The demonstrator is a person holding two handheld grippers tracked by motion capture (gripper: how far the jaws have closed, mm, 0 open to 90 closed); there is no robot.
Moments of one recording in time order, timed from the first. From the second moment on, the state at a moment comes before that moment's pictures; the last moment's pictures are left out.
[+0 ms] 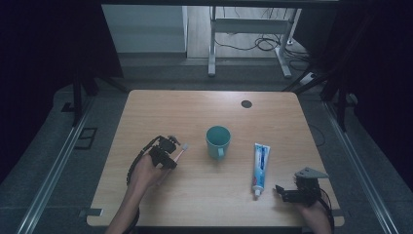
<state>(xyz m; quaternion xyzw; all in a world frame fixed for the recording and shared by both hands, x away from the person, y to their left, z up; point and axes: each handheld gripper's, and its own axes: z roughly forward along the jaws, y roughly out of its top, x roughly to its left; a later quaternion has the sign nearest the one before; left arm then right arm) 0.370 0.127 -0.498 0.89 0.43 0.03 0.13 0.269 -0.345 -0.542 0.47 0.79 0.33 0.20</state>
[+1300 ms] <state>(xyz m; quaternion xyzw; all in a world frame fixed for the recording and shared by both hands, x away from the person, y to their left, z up) 0.389 0.126 -0.488 0.90 0.43 0.00 0.10 0.269 -0.345 -0.542 0.47 0.79 0.33 0.20</state>
